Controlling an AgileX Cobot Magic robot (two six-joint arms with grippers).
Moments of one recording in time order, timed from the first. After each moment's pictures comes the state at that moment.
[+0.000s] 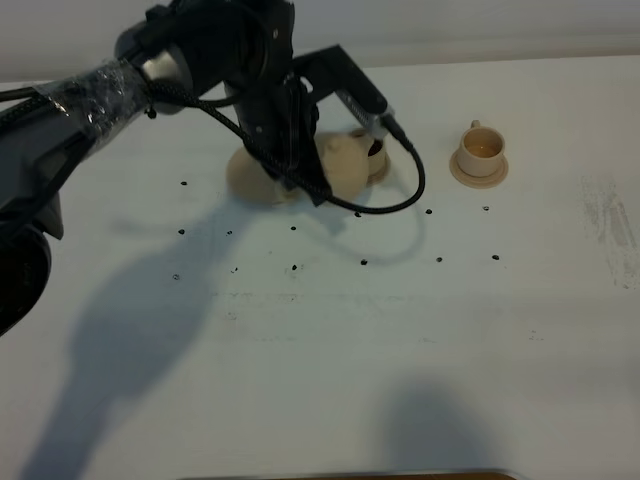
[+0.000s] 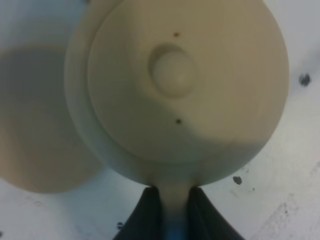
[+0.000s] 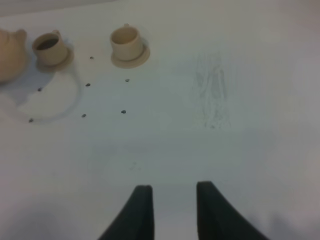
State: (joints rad) left arm -0.55 2.18 -1.85 0.01 1.03 0.41; right arm -0.03 -0.01 -0.52 0.11 1.11 0.07
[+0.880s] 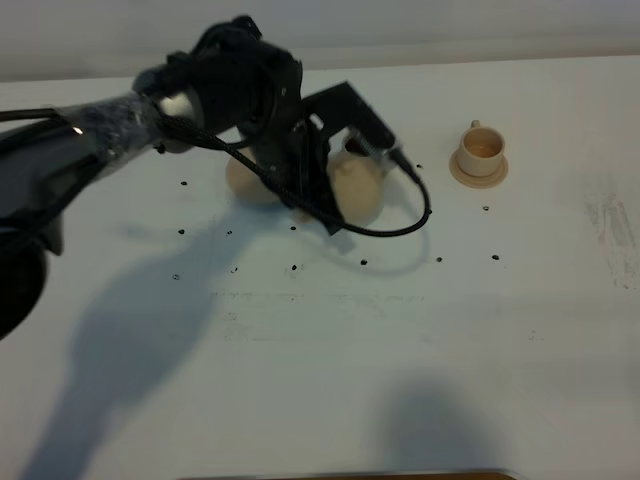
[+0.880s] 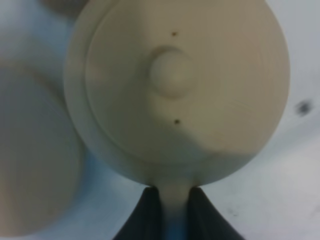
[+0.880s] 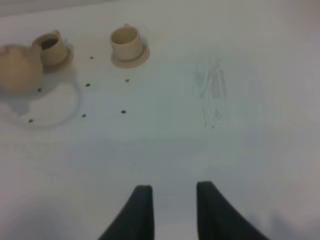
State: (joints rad) left arm -0.58 2.14 -1.70 0.00 0.82 0.38; right arm -0.03 -0.01 -0.52 0.11 1.11 0.07
